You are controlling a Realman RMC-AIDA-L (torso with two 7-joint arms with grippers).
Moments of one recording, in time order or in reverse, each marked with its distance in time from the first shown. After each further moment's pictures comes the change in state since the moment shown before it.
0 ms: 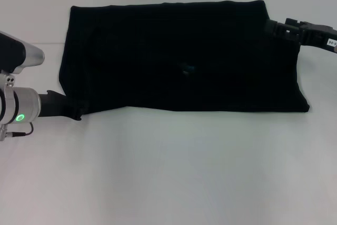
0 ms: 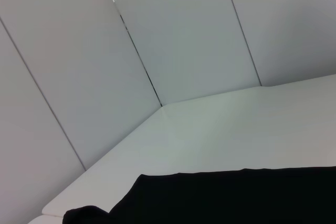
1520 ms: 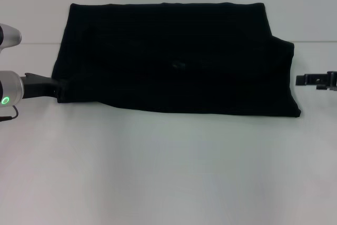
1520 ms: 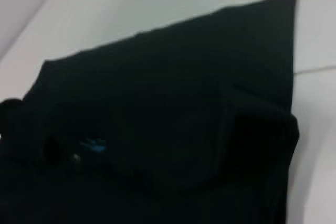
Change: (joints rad) left arm 0.015 0.003 -0.020 0.077 0.002 -0.071 -0.104; right arm -0.002 -0.117 -0.043 -0.003 -0.432 -0.040 0.509
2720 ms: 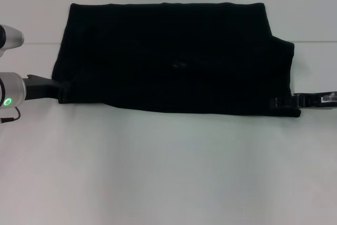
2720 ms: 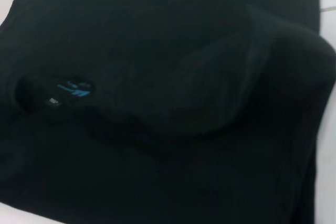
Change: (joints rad) left arm -0.004 0.000 0.001 -0.014 -0.001 0.000 0.000; right arm 0.055 0.042 -0.161 0.143 -0.007 0.202 0.000
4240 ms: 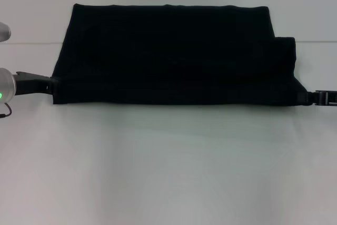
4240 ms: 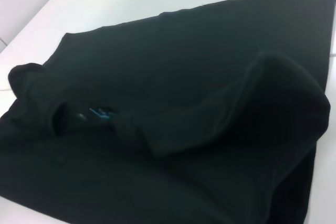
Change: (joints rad) left arm 0.007 0.024 -0.002 0.009 0.005 -0.001 -0.072; right arm -0.096 -0.009 0.139 -0.083 0.088 -0.149 -0.211
